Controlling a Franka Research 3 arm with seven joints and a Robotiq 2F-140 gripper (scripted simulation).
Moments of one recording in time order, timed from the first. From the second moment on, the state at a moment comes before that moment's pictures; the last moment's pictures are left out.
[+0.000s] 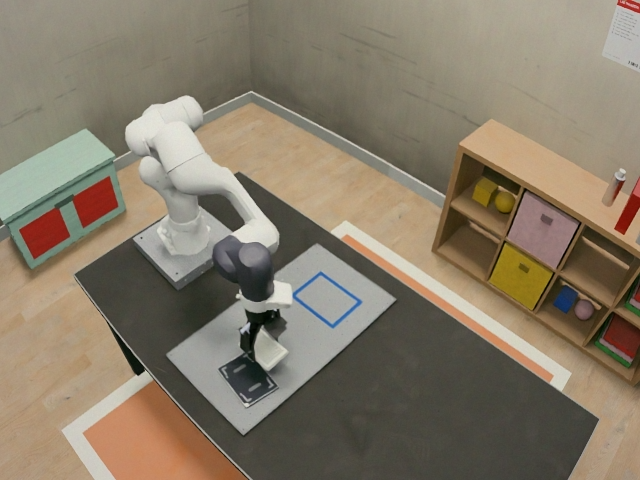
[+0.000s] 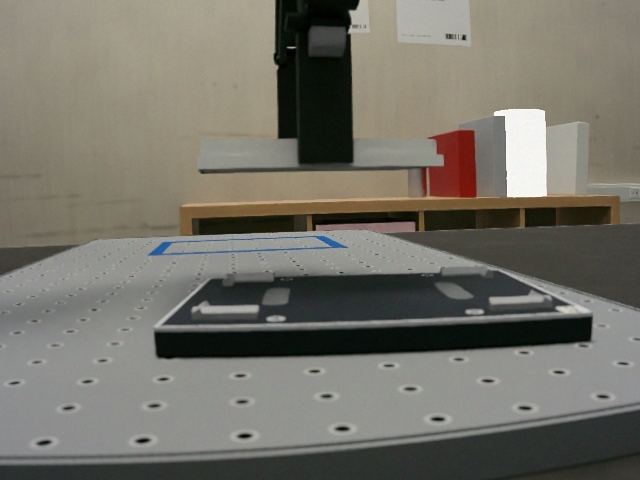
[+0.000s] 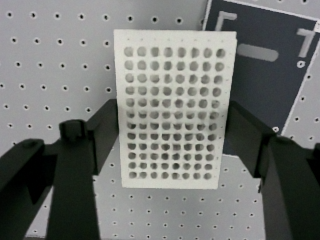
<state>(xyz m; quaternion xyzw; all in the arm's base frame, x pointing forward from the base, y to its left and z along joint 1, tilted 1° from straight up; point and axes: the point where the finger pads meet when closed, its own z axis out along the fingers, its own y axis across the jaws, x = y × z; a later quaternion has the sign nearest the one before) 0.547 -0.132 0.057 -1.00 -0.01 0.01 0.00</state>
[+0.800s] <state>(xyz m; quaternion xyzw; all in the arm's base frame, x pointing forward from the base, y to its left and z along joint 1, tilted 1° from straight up) 0.540 -0.064 0.056 -1.00 -0.02 0.01 0.00</state>
